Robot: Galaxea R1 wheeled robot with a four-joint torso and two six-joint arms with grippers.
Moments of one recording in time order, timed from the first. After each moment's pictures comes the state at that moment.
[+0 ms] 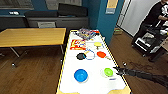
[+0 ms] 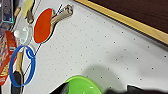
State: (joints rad) left arm 1.50 3.06 -2.71 0.20 -0.13 -0.19; right arm -0.40 2.60 -2.25 0.00 -0.19 0.98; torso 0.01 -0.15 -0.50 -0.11
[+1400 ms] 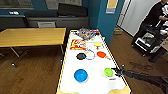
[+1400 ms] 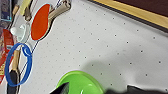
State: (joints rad) left arm 1.50 3.06 -2.71 0.20 -0.13 -0.19; right arm -0.42 2.67 -2.33 -0.01 -0.15 0.99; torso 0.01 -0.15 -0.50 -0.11
